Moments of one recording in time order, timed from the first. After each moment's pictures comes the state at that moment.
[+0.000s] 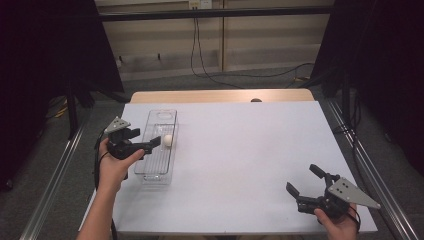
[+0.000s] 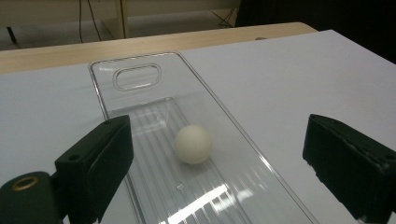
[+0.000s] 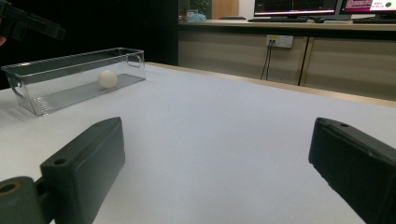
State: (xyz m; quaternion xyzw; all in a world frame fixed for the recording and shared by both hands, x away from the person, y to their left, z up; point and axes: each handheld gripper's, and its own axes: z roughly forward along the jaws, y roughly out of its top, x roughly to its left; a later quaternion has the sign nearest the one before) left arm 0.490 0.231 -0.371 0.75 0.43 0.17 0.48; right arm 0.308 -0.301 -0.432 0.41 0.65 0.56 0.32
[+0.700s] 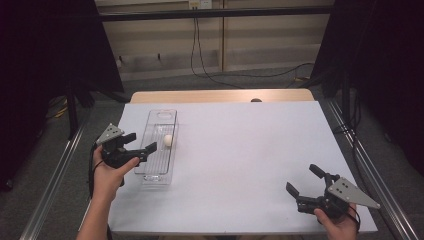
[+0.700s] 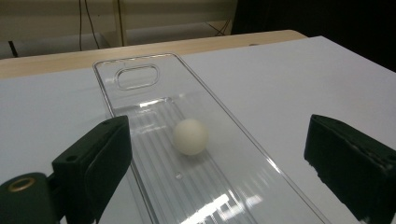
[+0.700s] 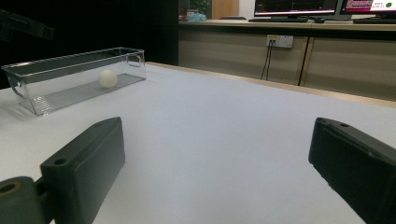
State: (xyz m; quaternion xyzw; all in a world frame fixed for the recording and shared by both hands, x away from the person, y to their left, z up) left arm 0.470 0.242 -0.376 0.74 0.42 0.18 0.50; right arm 0.308 -0.301 -0.432 0.40 0.65 0.56 0.32
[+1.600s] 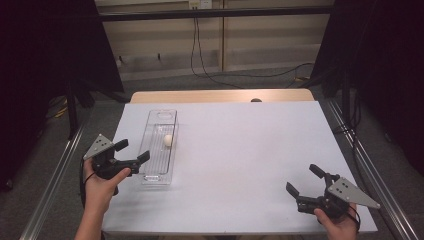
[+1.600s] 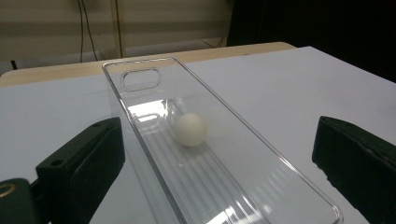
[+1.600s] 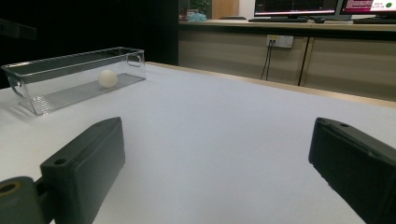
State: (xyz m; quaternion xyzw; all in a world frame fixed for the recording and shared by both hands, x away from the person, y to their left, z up) left arm 0.445 0.262 -0.384 0.72 0.40 0.20 0.53; right arm 0.308 -0.300 -0.432 0.40 0.65 0.56 0.32
